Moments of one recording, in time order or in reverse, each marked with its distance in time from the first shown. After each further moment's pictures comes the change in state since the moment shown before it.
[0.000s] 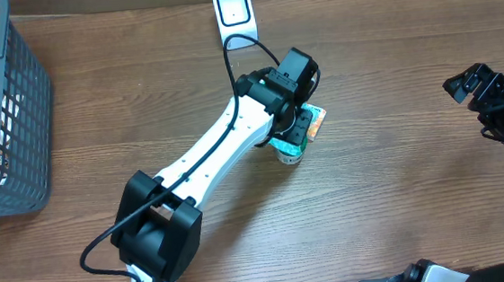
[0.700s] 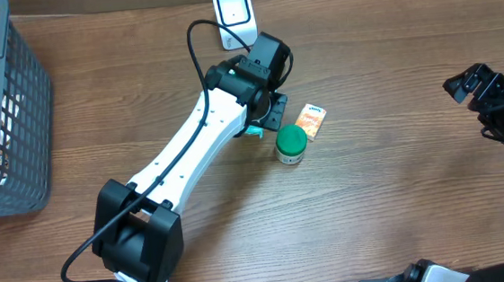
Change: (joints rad) left arm 0.091 -0.058 -0.021 -0.013 -0.090 -0.007; right arm 0.000 0.000 0.000 0.001 0.000 0.000
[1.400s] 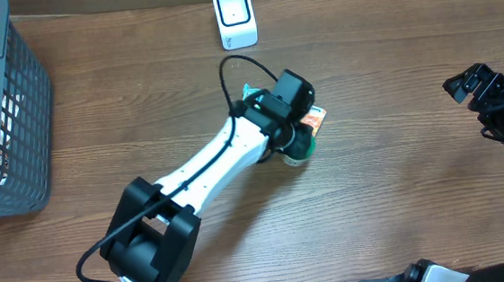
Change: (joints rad) left arm -0.127 -0.010 -0.240 0.281 0.160 -0.038; right arm 0.000 0.000 0.000 0.000 0.000 0.000
